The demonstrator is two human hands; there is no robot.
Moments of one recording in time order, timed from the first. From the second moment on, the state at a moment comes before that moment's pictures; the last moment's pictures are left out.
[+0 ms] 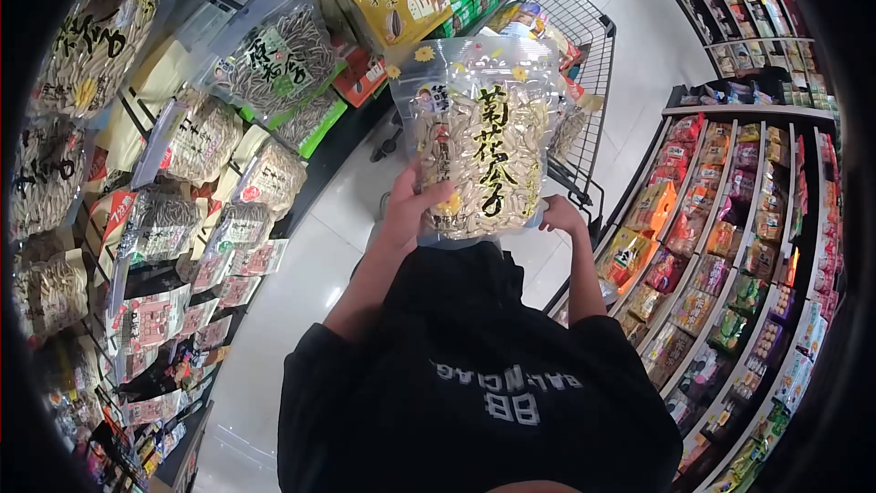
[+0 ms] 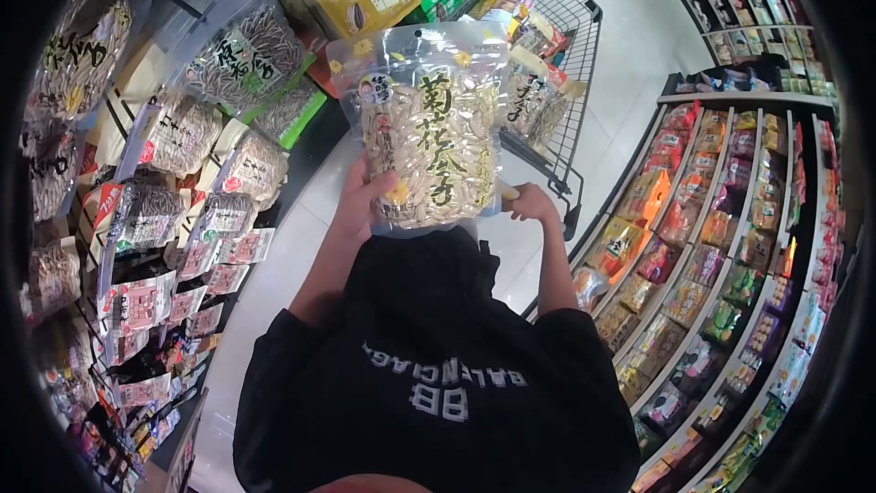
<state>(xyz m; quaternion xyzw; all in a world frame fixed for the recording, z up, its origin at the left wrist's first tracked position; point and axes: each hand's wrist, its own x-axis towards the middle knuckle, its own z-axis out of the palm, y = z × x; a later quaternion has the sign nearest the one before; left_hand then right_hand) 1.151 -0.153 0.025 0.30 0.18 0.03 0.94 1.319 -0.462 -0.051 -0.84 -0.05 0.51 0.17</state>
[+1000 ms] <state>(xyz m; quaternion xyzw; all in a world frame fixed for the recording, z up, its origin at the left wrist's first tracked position) 1.161 -0.164 0.073 0.88 -0.07 0.16 0.44 1.236 -0.311 0.075 -0.54 -0.09 0.26 0.79</state>
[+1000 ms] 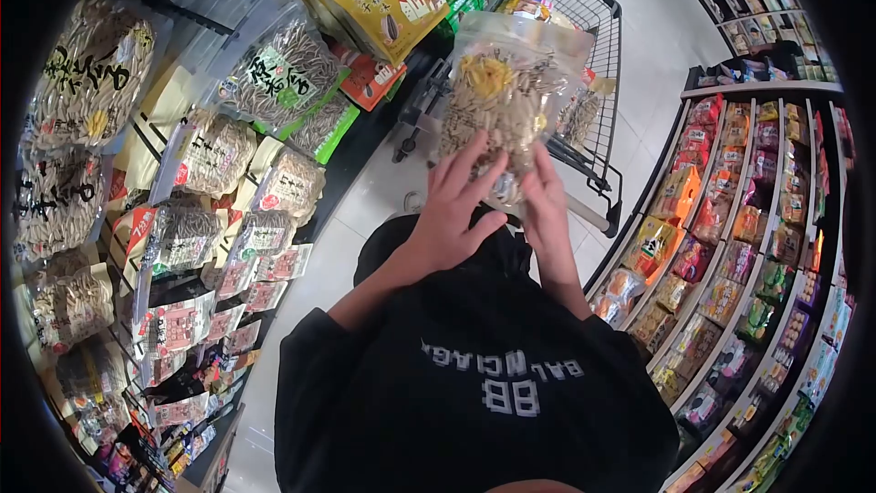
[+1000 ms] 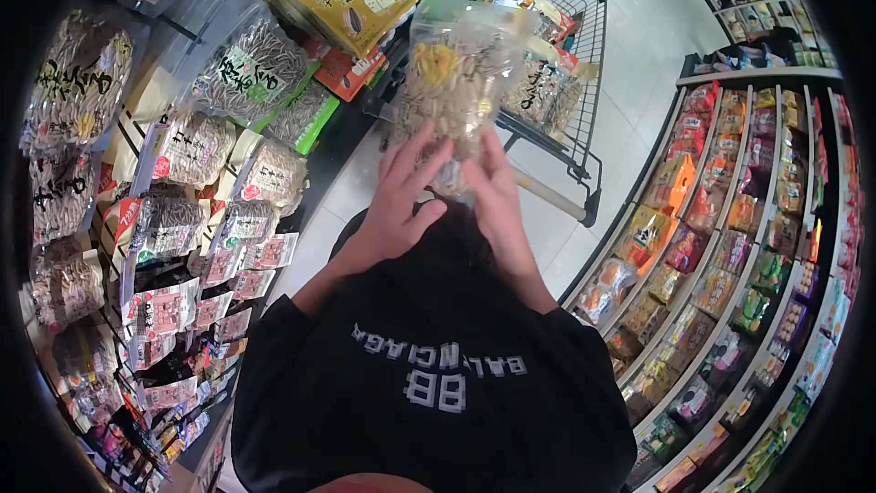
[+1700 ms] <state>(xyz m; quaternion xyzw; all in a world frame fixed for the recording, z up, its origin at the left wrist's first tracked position) 1.207 -0.166 -0.036 0.87 0.05 0.25 0.43 1.309 -0.371 -0.011 -0.42 0.15 0.19 0.87</state>
